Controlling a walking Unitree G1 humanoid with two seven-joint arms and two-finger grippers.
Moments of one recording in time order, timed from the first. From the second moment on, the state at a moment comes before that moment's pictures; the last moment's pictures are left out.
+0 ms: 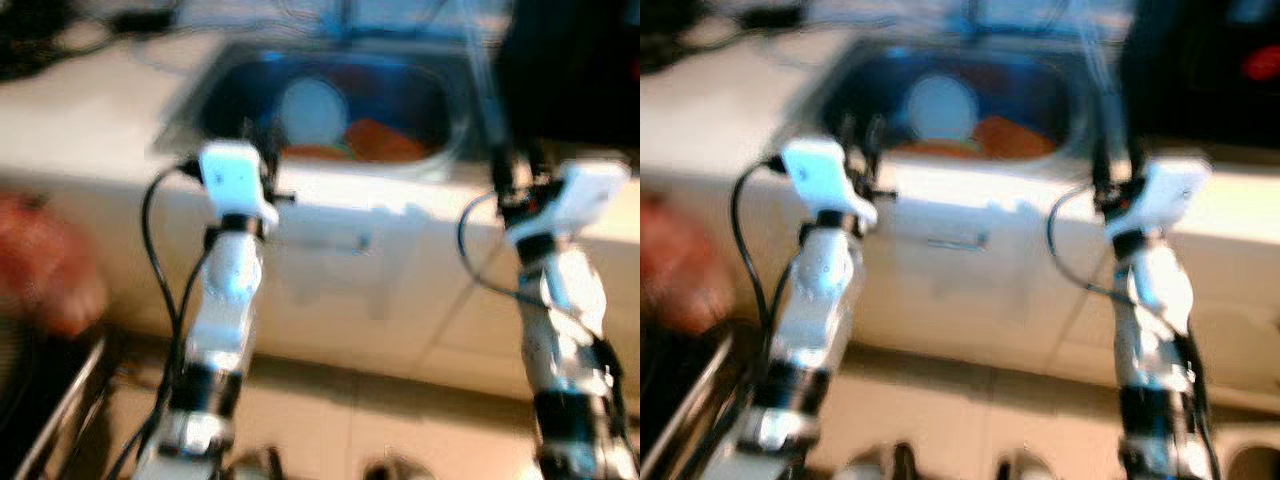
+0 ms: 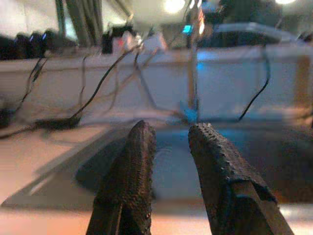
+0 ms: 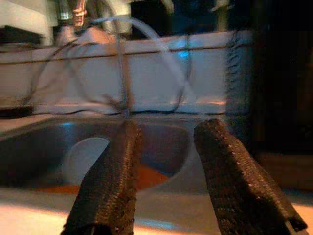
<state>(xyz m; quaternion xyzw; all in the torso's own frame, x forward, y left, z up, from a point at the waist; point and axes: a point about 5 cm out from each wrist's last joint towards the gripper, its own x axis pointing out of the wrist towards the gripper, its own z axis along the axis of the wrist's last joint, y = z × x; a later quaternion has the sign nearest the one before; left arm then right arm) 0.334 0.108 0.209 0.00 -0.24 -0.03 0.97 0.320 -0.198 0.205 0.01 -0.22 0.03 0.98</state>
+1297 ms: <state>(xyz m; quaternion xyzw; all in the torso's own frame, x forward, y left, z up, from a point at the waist) 0.335 0.110 0.209 0.01 -0.24 -0.03 0.97 0.321 -0.193 0.202 0.02 -0.21 0.04 0.98</state>
